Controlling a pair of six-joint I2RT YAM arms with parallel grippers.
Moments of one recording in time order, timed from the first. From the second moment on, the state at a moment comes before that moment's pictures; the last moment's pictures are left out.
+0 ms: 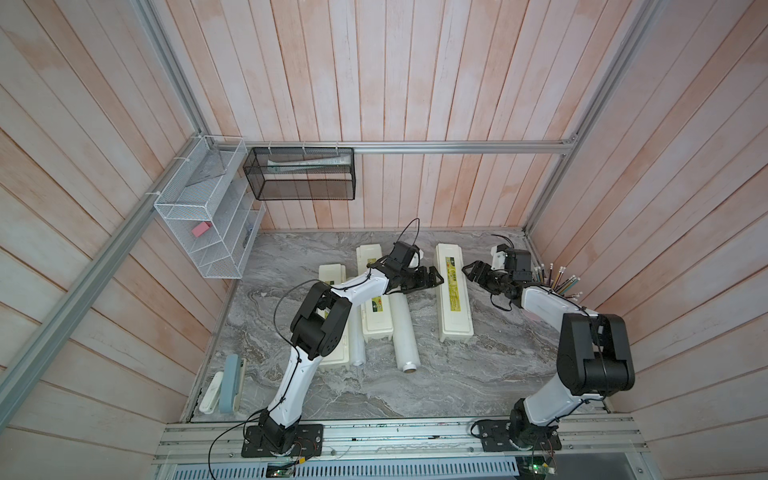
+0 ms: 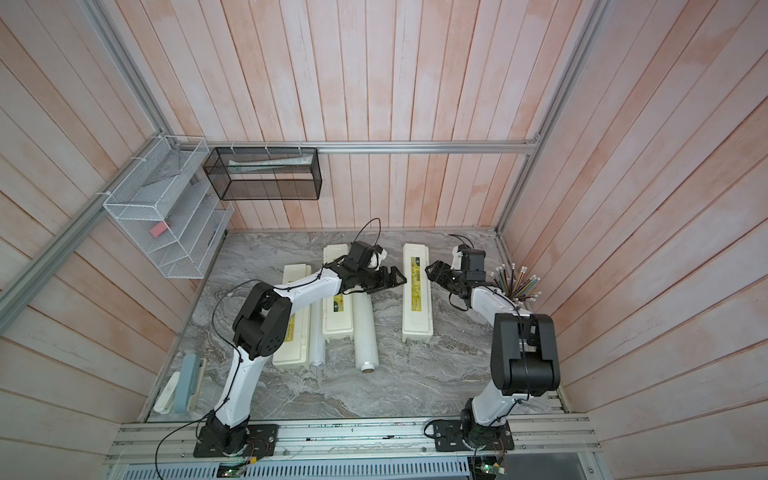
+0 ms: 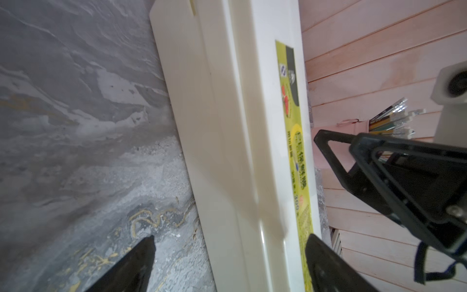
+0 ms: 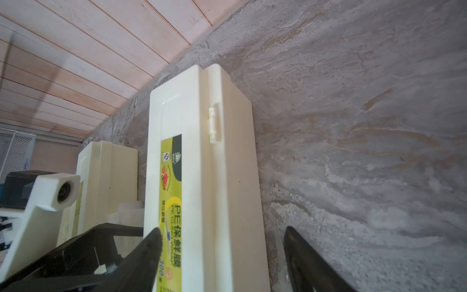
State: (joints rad) left arm -0.64 2.27 1.76 -0.20 0.48 -0.69; right arm 0.01 1.66 0.98 -0.02 -0.41 0.52
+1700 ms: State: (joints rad) left arm -0.62 2.49 1.83 0.28 0.51 -1.08; right arm 0.02 2.02 1.28 0.01 -0.66 0.45
